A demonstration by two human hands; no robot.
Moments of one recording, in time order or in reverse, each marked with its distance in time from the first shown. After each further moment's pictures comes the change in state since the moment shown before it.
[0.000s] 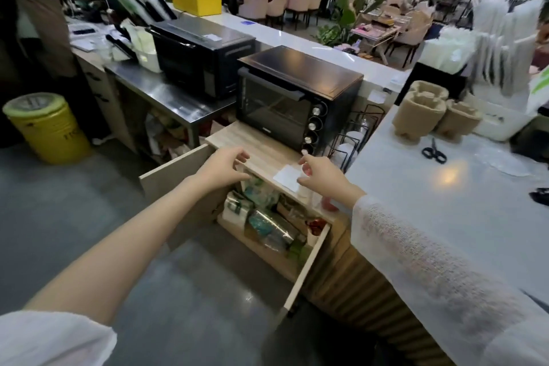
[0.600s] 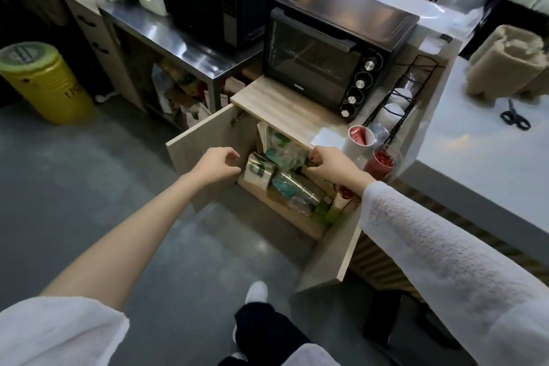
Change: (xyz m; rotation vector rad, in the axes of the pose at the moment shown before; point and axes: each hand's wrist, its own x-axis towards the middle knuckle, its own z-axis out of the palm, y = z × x) left_hand 0.000 -0.177 0.004 -0.025 -0.143 -0.202; right_hand 0.066 -0.060 0.109 0.046 -0.168 0.133
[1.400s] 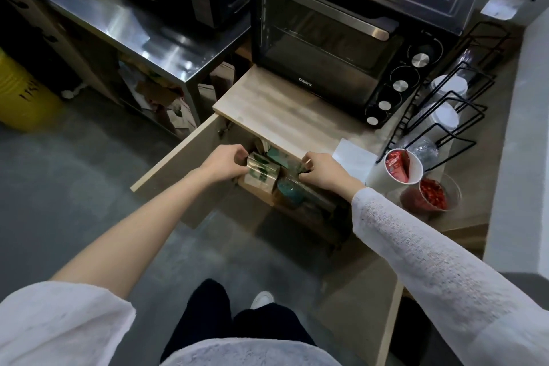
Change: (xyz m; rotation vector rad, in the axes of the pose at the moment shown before) left_hand 0.251 -0.033 0.027 0.034 -0.208 -0.013; right_hand 0.231 0.042 0.049 0.107 -0.163 0.137
